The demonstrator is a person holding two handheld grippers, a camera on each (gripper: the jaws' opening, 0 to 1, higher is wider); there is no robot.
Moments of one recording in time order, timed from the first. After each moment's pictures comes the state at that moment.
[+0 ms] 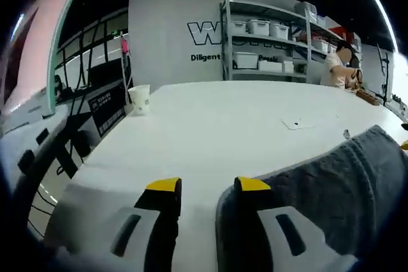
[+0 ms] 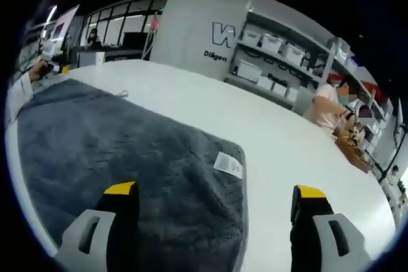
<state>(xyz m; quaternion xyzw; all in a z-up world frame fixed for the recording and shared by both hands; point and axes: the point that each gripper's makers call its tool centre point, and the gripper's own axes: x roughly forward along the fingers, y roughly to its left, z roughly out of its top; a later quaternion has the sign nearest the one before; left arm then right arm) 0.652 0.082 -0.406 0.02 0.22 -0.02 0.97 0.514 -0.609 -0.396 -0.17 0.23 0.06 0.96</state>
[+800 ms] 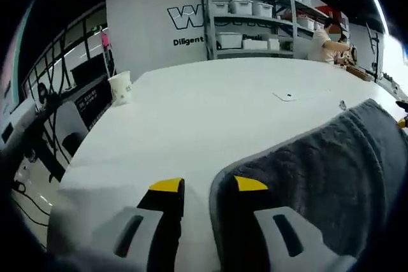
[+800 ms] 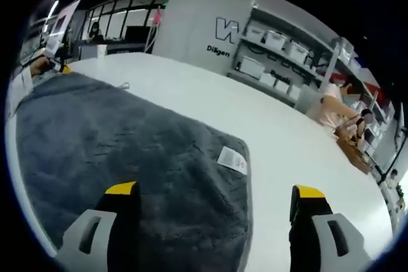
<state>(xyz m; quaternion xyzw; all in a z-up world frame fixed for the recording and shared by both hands) 0.653 0.064 -0.435 0.07 0.27 -0.08 0.96 0.515 -0.607 -0.405 -0.18 0.25 0.06 0.95</state>
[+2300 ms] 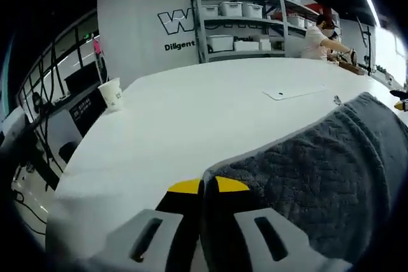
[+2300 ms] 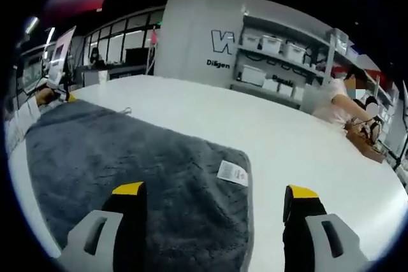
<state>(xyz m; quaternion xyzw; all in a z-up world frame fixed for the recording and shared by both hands) 0.659 0.056 -0.436 0.09 0.26 -0.09 0.96 0.526 -0.608 -0.384 -0.10 0.21 0.09 0.97</state>
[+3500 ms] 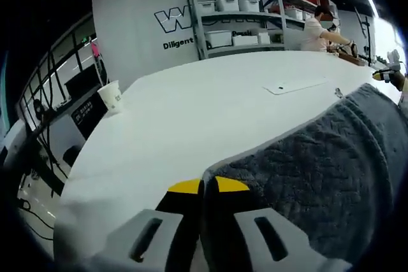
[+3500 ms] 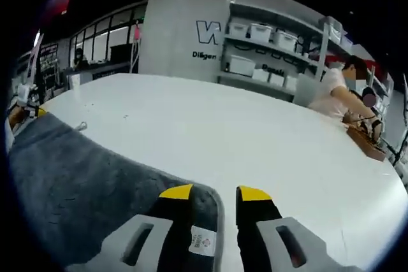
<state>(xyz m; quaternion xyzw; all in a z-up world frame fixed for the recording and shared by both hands) 0.659 0.057 -0.435 0.11 0.27 -0.09 0.95 0.646 -0.644 -0.402 -0.09 0.25 0.05 0.96</state>
